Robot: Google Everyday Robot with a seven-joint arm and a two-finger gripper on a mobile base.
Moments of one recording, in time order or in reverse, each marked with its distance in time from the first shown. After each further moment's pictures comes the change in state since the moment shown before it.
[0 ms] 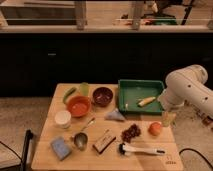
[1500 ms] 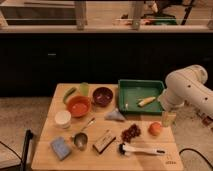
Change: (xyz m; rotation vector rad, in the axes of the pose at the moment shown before) arm -0.002 0.007 0.002 -0.005 0.018 -0.019
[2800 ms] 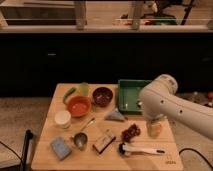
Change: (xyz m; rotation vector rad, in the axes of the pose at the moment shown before) arm -0.082 0.037 0.008 0.001 0.067 -0.156
